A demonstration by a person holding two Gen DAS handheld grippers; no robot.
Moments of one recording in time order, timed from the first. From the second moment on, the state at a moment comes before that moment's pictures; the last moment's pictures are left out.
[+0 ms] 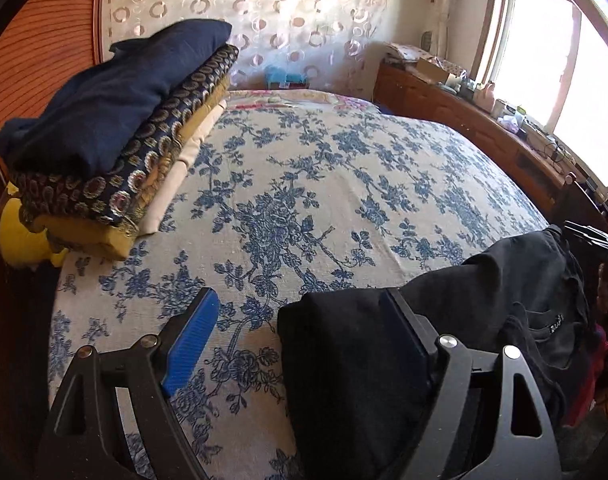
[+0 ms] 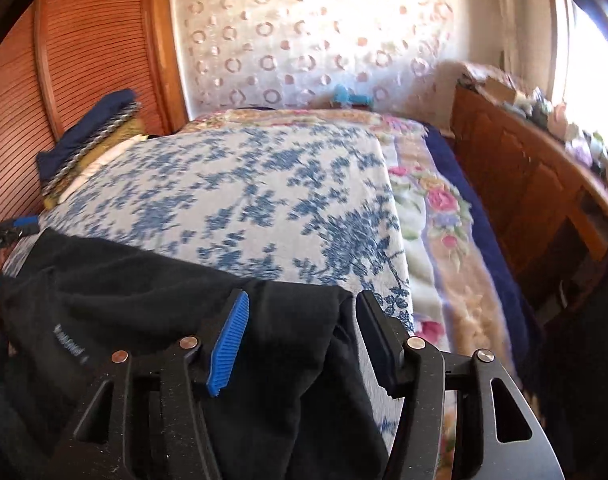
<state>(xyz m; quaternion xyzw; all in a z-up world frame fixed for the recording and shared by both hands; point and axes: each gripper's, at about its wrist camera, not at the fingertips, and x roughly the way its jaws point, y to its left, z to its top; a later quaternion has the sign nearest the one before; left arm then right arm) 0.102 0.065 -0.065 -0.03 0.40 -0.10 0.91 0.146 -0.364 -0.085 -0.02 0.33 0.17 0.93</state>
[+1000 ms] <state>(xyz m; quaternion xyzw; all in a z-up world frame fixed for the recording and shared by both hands) 0.102 0.052 -0.079 -0.02 0.41 -0.12 0.91 0.165 -0.373 -0.090 0.02 0.34 0.16 0.93</state>
